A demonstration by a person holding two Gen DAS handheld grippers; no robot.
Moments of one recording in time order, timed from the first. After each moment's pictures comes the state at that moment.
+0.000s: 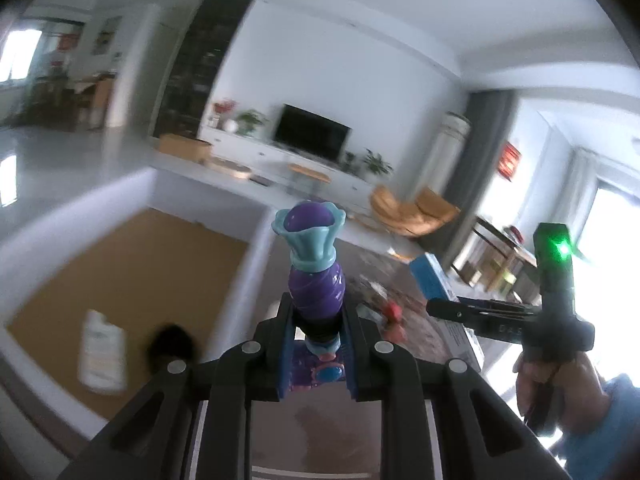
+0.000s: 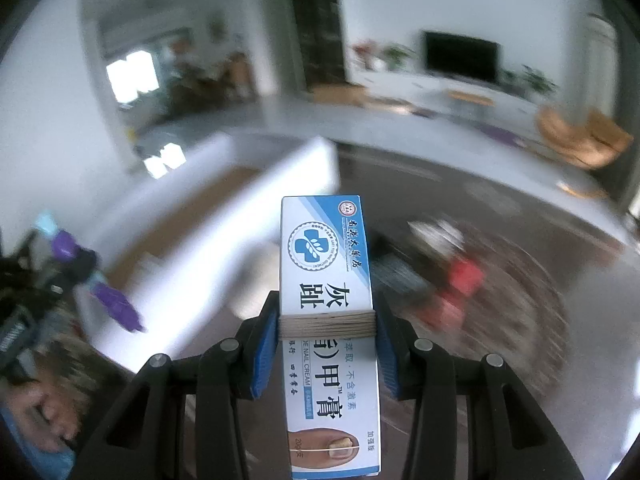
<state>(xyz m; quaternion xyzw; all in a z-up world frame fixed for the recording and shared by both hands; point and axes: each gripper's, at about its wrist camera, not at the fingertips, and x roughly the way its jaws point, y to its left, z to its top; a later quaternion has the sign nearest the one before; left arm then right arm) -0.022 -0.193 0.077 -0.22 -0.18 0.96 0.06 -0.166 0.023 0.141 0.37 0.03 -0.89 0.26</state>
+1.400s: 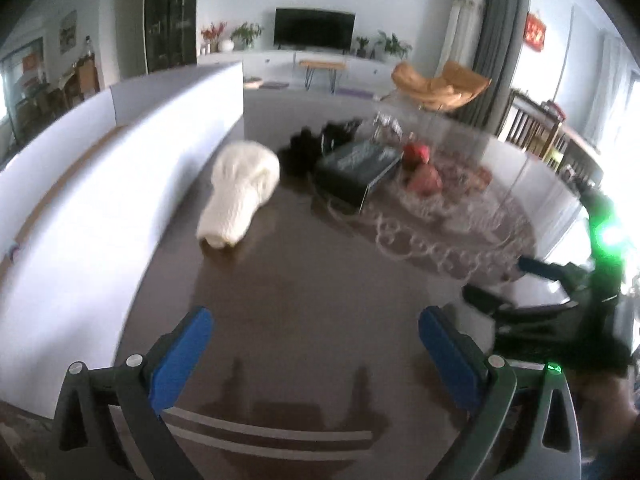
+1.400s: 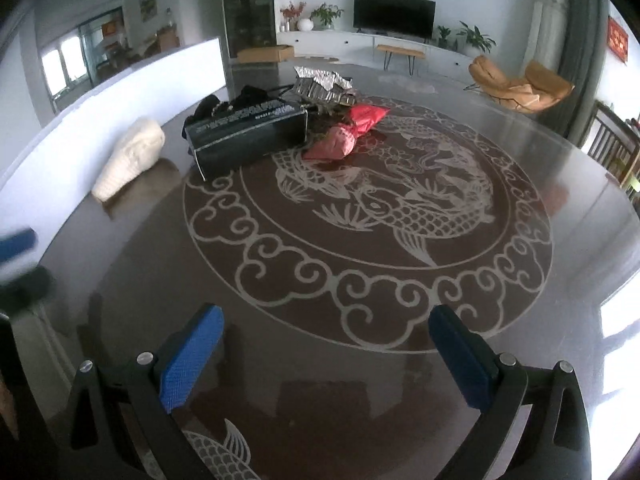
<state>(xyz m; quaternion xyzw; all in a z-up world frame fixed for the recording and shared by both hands) -0.087 -0.070 -0.031 -0.41 -0.04 0.91 0.03 -0.148 0.113 -0.031 0.43 0.06 -0.89 0.10</state>
